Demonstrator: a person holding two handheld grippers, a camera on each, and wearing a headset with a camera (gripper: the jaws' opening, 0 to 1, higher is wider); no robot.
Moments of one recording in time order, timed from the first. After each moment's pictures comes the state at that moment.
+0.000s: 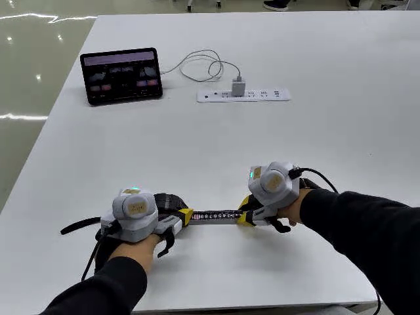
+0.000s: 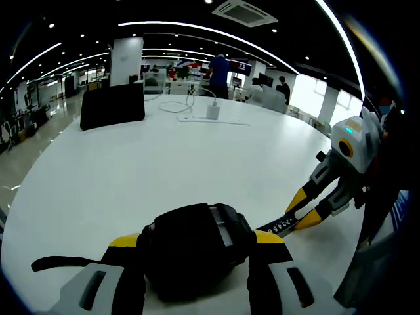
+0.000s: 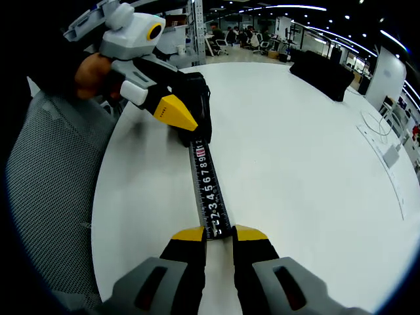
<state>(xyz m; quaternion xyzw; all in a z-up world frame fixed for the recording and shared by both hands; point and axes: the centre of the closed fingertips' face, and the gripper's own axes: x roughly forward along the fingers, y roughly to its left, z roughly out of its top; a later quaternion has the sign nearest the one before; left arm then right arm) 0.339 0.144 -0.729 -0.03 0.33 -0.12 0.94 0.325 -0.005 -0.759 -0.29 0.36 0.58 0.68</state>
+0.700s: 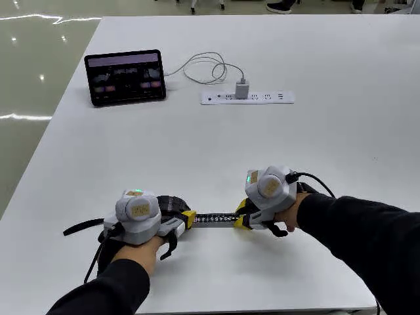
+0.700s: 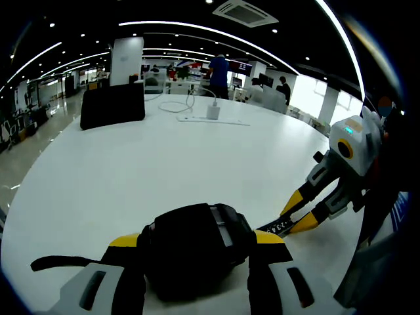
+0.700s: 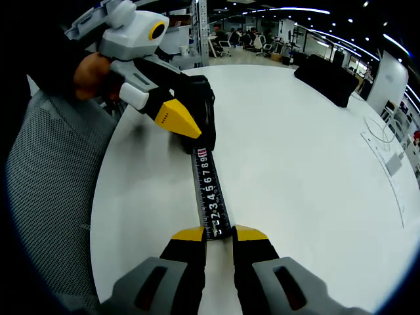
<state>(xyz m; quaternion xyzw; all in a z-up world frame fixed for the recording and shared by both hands) 0.339 0.144 -0.729 -0.04 0.33 -0.12 0.94 0.324 0.007 -0.760 -0.29 0.35 0.58 0.67</state>
